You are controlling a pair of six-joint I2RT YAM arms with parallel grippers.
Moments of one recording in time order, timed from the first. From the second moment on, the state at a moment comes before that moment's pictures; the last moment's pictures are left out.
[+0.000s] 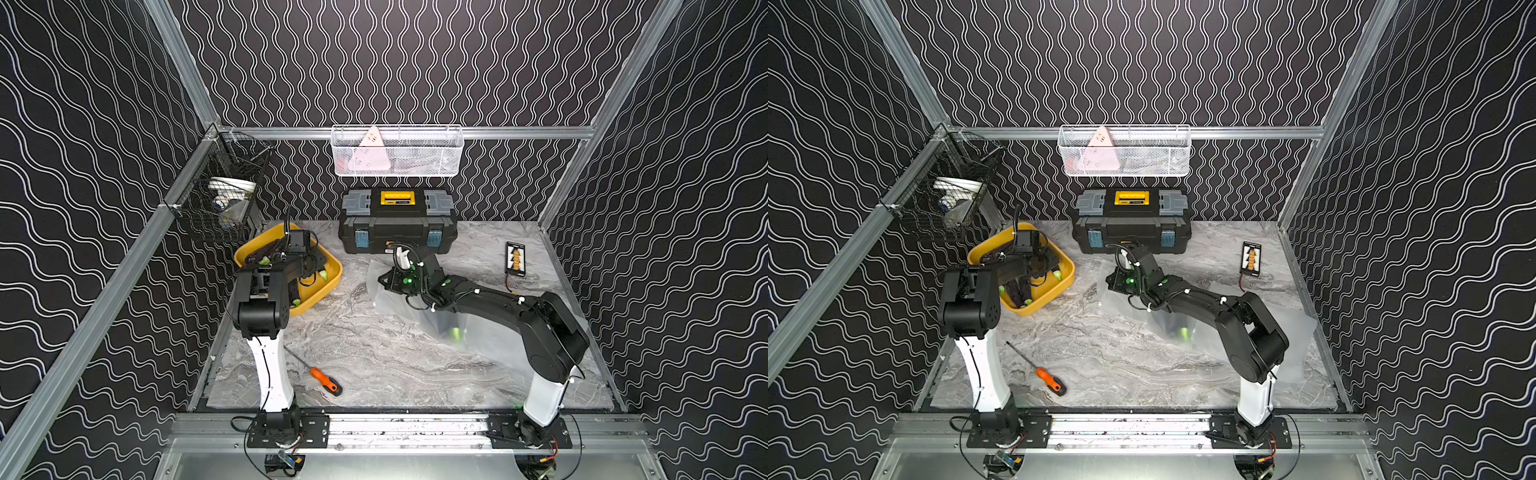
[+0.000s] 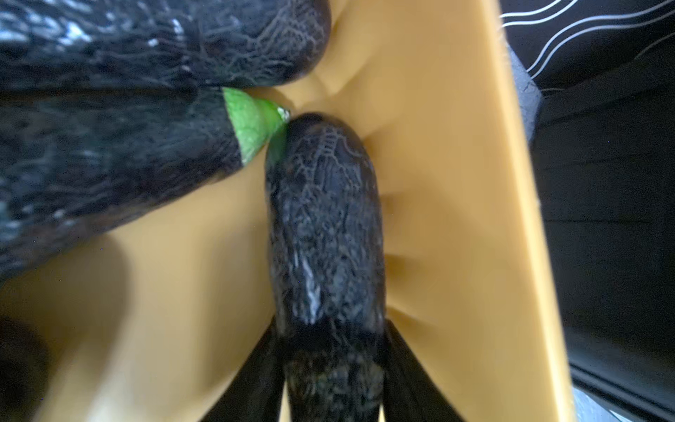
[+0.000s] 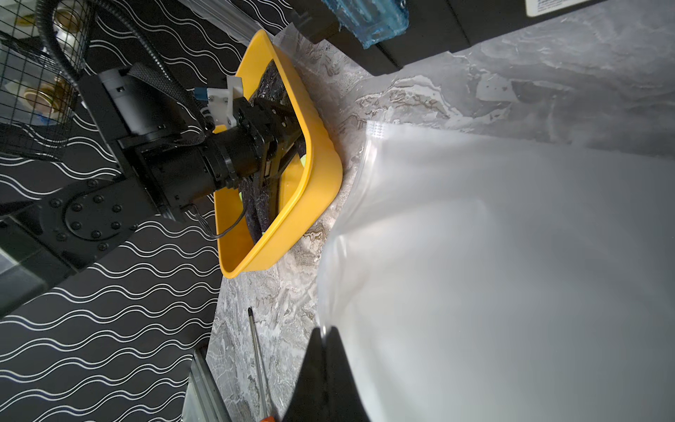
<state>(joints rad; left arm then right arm) 0.11 2.10 1.38 -0.16 0.06 -0.69 0.73 1.85 1.25 0.06 -0.25 0.84</state>
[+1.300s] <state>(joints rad) -0.20 1.56 1.20 -0.28 0.06 -0.79 0.72 1.77 1.22 0.06 -0.22 0.85</state>
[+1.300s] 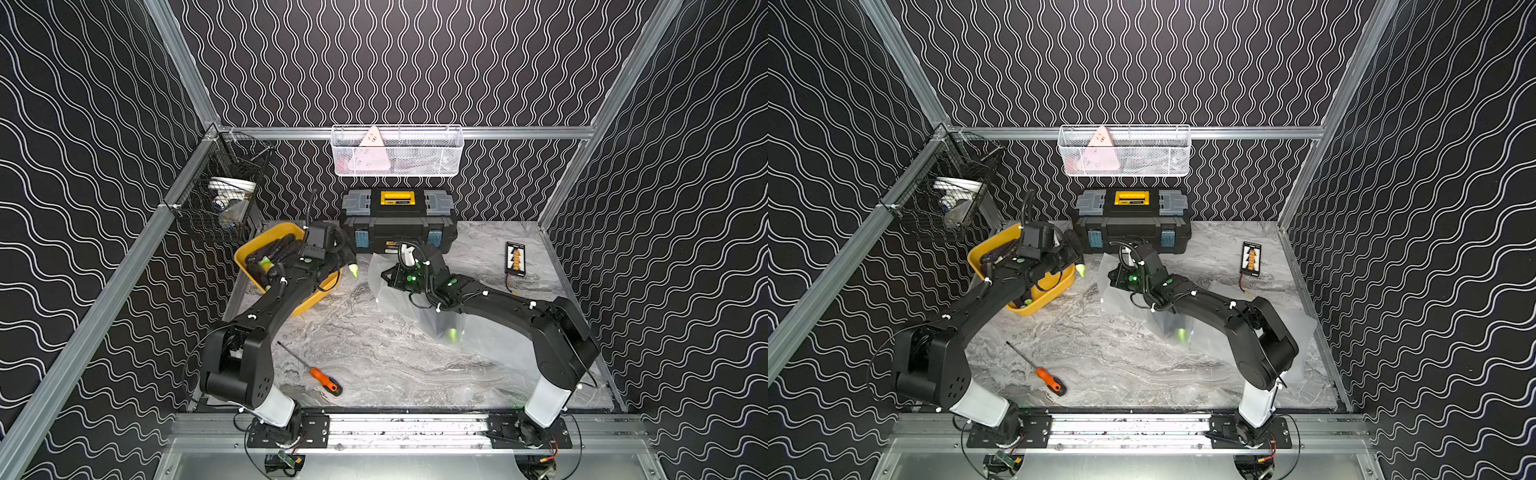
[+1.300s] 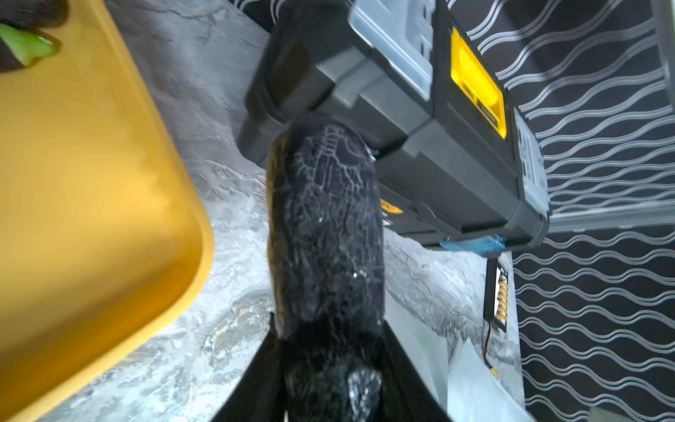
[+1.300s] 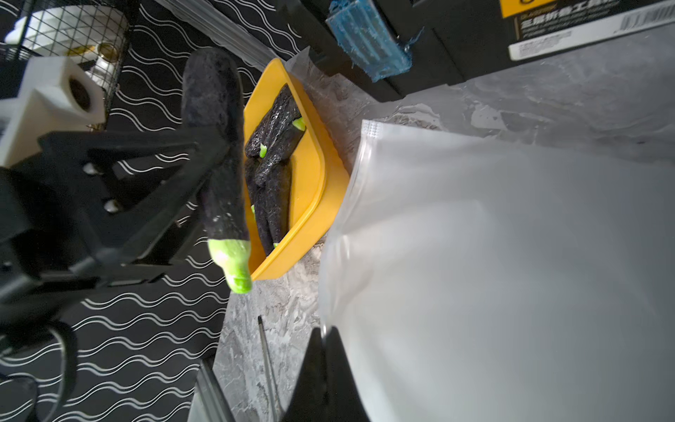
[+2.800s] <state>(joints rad) -0.33 1.60 1.18 -0.24 0.22 -0.92 0.71 1.75 1.19 0.22 -0.22 1.04</state>
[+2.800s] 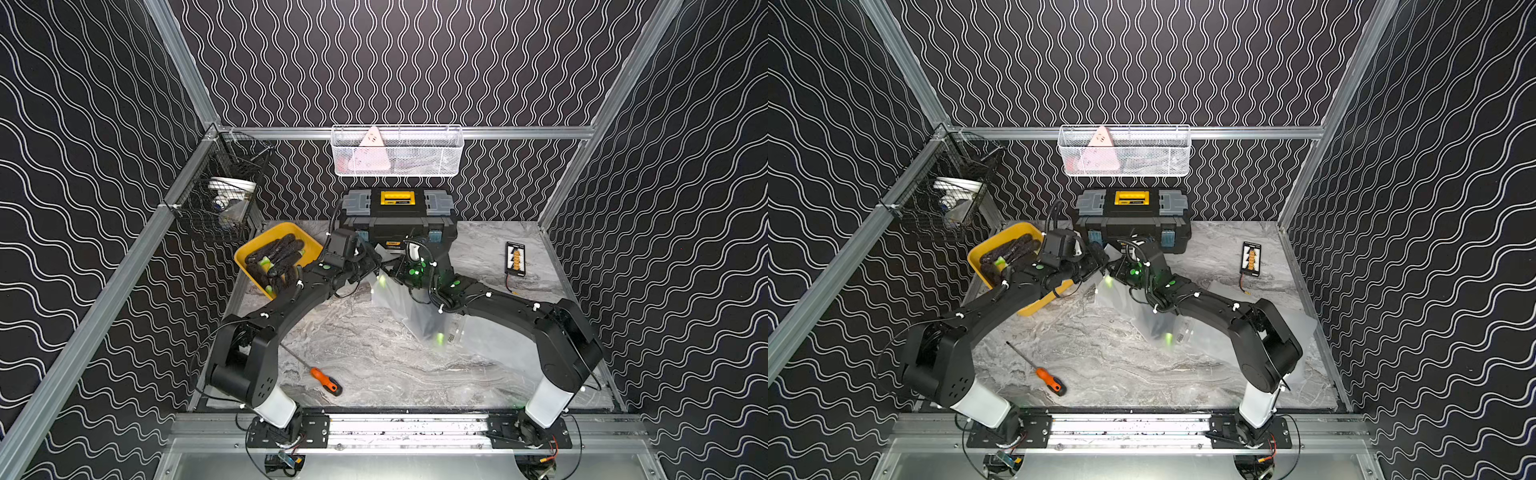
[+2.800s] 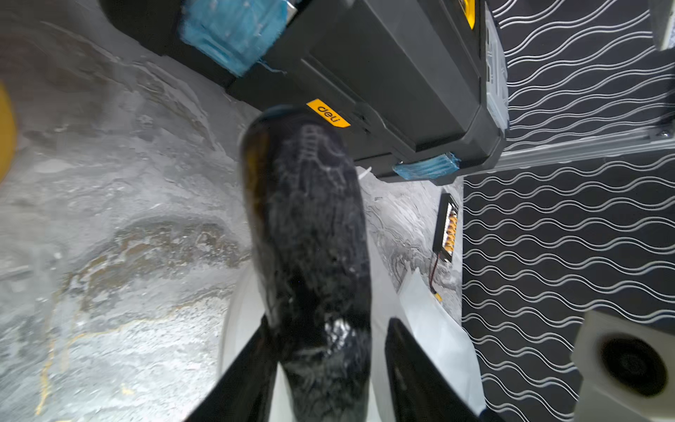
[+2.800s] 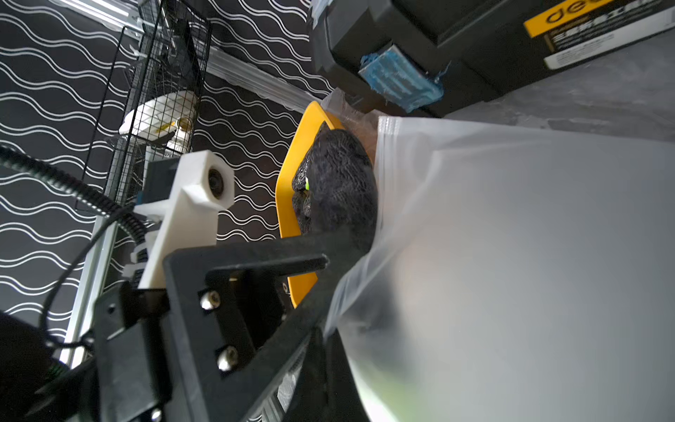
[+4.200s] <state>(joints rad) -0.37 1.39 1.18 -0.47 0.35 -0.60 0.66 1.69 1.26 0.19 -0.01 0.94</state>
